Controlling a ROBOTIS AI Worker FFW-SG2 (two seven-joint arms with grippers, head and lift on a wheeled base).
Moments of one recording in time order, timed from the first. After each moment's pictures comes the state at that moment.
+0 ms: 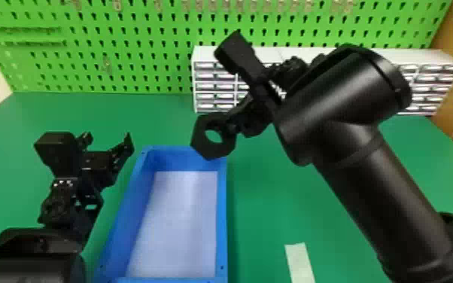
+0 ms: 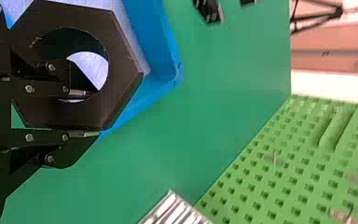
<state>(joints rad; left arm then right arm) 0.03 0.14 0.04 -1.74 0.14 0.08 -0.01 -0.70 -0.09 0.60 -1.75 0.38 1.24 0.89</state>
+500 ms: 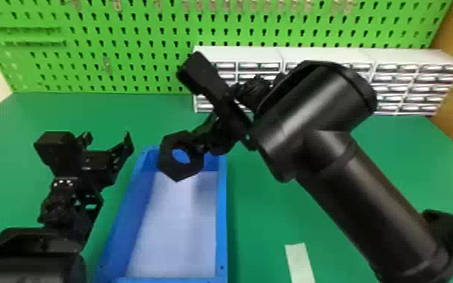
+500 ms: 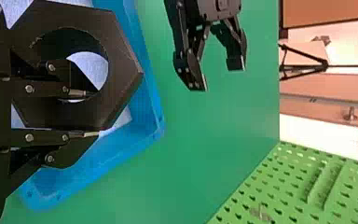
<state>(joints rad) 0.03 0.14 0.04 -1.74 0.14 0.08 -0.01 -0.72 -0.08 0.71 -1.71 0.14 1.18 0.76</state>
